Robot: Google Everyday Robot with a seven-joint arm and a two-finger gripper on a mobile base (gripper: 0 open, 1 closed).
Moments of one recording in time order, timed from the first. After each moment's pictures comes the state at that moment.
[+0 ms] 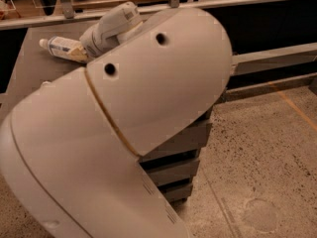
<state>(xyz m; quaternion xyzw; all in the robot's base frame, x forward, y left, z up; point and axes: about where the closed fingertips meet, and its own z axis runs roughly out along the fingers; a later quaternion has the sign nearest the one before) 0.784 0.245 0.863 -0.50 0.68 0.18 0.50</state>
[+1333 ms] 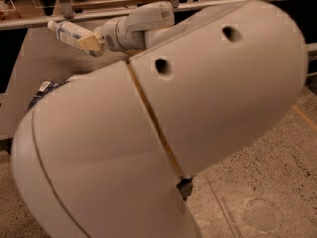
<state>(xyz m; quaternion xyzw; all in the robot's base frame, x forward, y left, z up) 0.760 0.183 0.913 -0.40 0.70 0.26 0.53</state>
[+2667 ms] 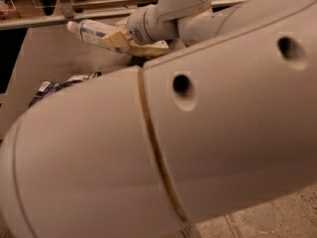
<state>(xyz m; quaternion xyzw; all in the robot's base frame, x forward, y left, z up) 0.730 0.102 0.939 -0.46 0.69 0.20 0.52</state>
